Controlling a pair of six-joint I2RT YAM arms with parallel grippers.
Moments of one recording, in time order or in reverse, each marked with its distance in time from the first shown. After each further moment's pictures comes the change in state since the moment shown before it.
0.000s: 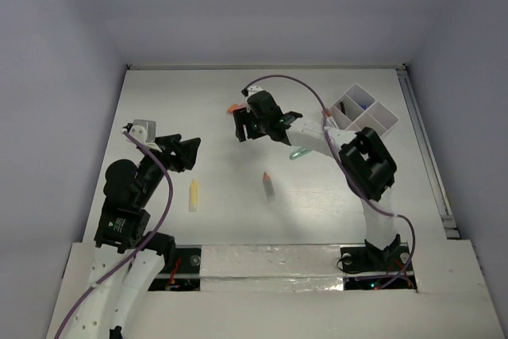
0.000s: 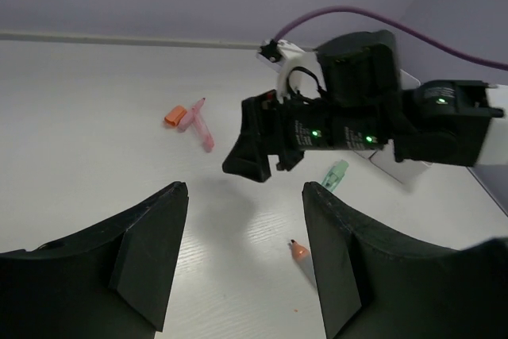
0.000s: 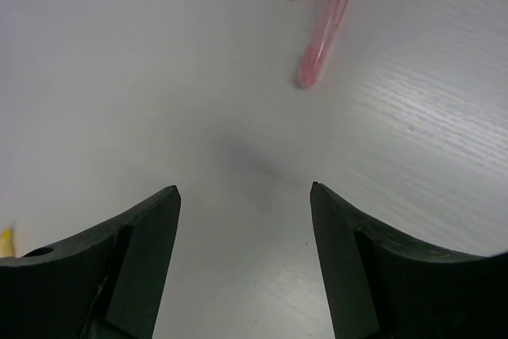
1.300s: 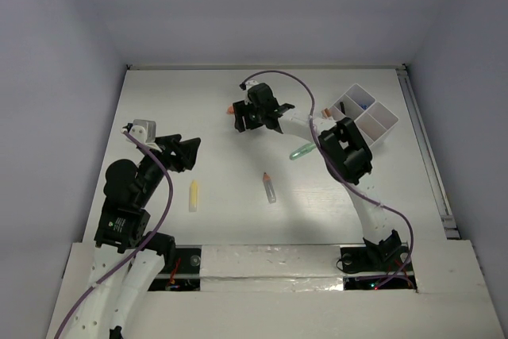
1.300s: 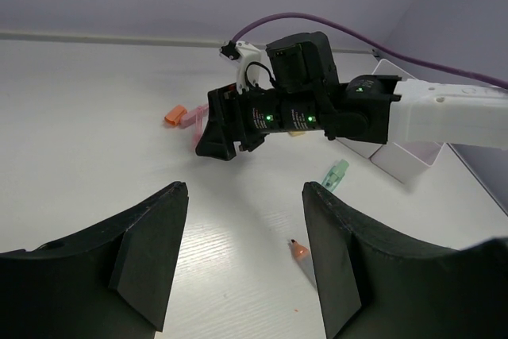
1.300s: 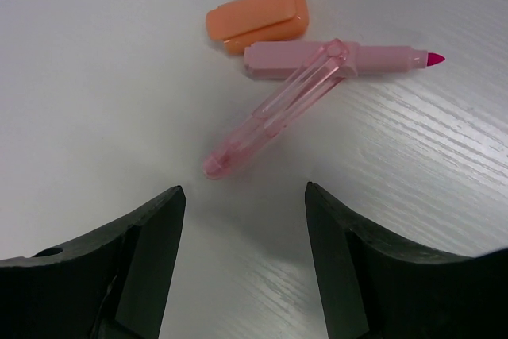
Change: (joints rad) left arm 0.000 0.001 0.000 0.000 0.000 0.000; right arm -0.097 0.351 0.323 0.030 -0.156 -0.084
